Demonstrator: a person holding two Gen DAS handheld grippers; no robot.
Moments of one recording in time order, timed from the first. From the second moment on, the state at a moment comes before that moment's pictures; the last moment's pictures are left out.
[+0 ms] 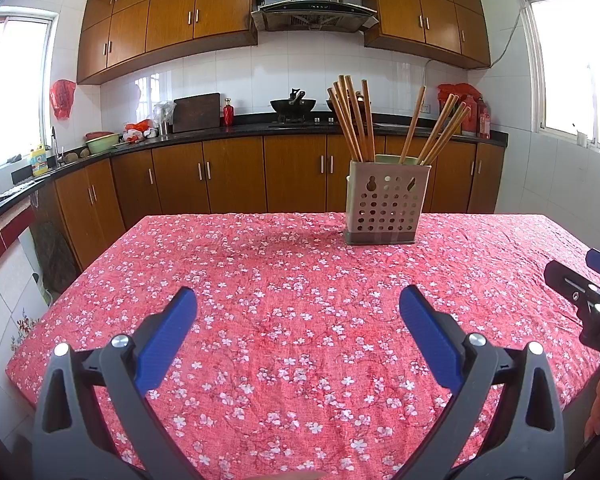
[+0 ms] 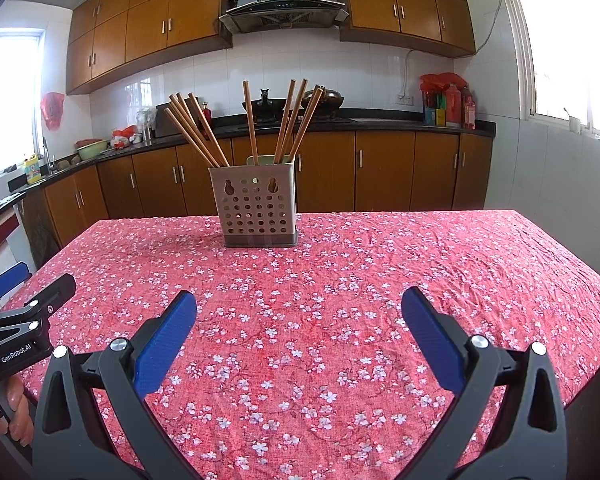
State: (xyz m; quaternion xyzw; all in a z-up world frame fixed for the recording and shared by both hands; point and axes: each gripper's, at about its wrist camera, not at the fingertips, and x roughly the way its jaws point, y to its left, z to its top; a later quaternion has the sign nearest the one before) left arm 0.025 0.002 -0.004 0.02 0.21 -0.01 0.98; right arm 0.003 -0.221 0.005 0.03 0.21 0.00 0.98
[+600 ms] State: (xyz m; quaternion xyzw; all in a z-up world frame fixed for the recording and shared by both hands) left arm 0.025 0.001 -0.006 0.02 0.21 -0.01 0.98; right arm 0.003 -0.219 0.004 0.03 0.21 0.00 0.98
